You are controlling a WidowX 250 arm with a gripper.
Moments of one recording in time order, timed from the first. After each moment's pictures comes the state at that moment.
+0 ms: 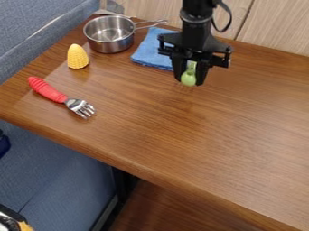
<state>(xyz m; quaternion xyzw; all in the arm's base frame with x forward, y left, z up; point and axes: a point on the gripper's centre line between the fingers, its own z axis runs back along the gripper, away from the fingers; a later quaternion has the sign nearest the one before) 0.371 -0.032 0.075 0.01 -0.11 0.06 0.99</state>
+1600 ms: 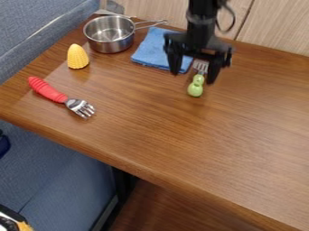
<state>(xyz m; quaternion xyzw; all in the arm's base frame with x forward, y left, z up) 0.385 -0.029 0.085 0.02 -0.12 0.04 0.99</state>
